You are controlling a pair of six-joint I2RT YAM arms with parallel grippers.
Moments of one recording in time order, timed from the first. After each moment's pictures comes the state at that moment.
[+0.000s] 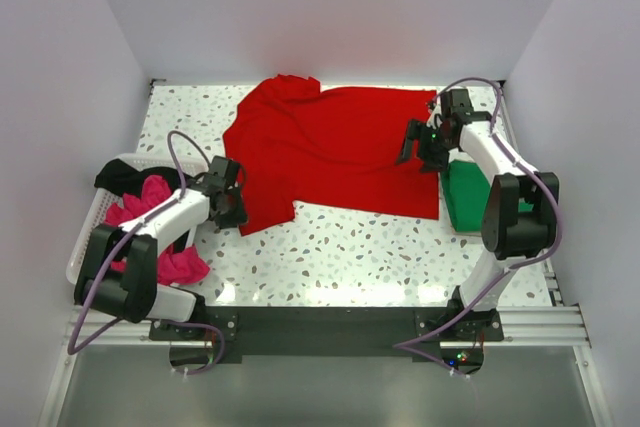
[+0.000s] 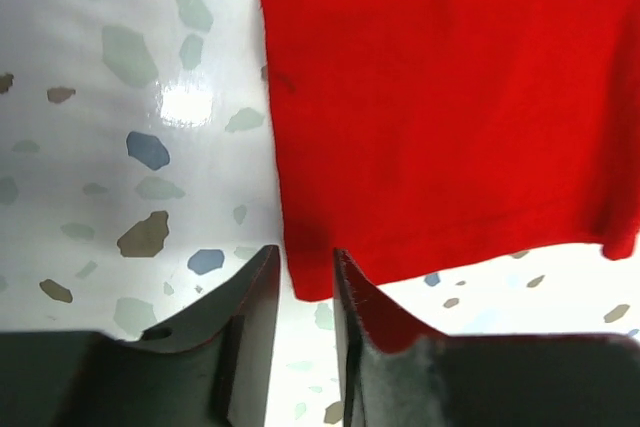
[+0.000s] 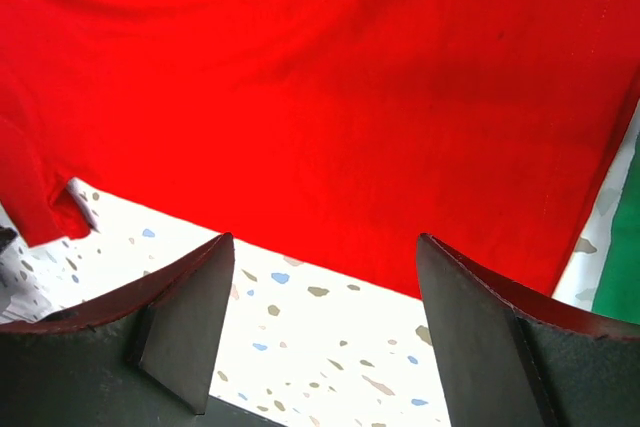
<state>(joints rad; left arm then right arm) -0.28 1.40 0.75 -0.51 -0.08 -0.54 0.05 1.79 1.40 -0.75 -0.31 0.29</state>
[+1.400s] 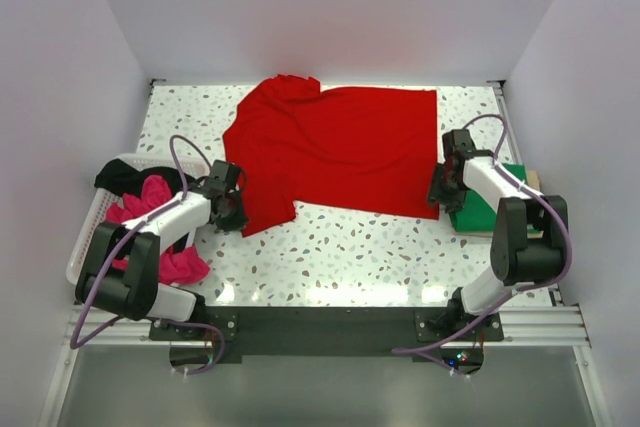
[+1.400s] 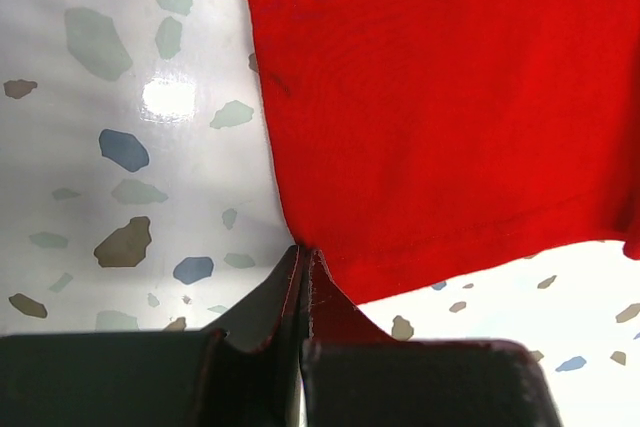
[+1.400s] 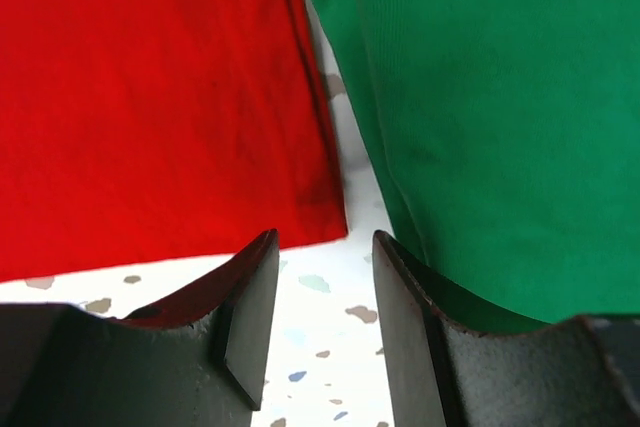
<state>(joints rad) -0.28 1.41 0.70 -0.46 -0.06 -0.54 0.04 1.59 1.00 -0.70 0.12 0.35</state>
